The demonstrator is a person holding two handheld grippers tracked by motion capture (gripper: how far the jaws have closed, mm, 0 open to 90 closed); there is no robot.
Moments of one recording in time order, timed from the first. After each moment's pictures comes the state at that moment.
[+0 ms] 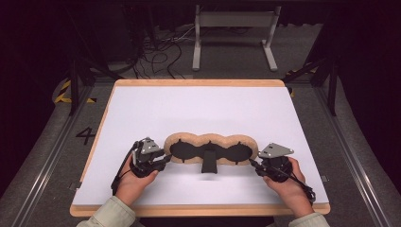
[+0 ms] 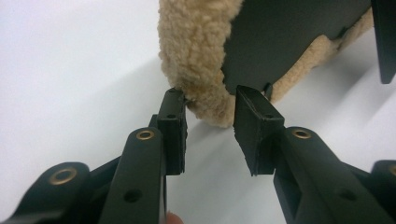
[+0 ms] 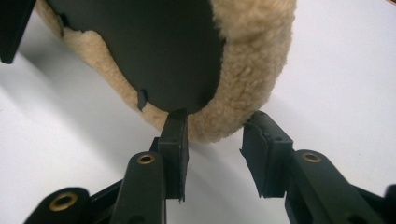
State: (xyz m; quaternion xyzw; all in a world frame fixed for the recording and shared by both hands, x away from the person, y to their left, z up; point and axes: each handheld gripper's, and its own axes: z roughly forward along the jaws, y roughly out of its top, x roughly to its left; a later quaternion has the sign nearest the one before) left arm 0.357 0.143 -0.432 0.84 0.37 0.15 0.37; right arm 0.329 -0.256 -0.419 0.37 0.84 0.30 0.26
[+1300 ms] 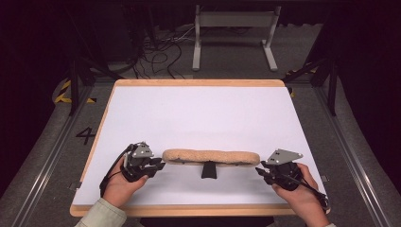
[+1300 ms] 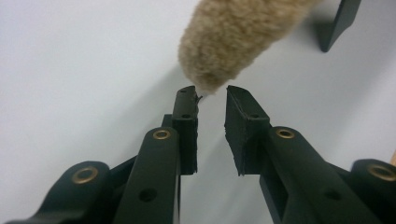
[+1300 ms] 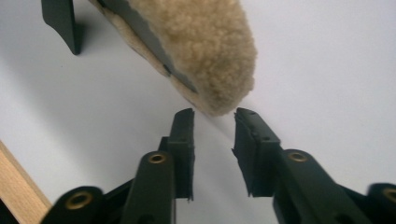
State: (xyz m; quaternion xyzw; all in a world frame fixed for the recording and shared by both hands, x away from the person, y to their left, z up) left arm 0.351 0.170 -0.425 0.87 0.32 0.10 0.36; right arm 0.304 -0.268 -0.400 0.35 0.87 0.28 0.22
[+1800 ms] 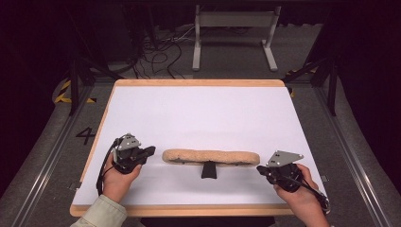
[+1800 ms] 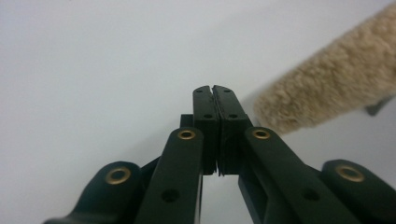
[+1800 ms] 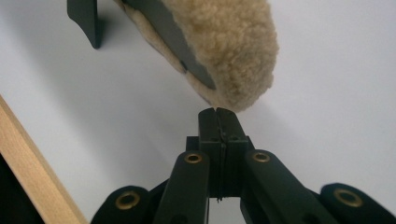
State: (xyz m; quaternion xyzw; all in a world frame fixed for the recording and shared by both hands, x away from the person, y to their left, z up) left arm 0.363 0.190 -0.424 0.80 0.40 0.16 0.42; right arm 0.304 -0.271 -0.405 0.32 0.88 0.30 0.19
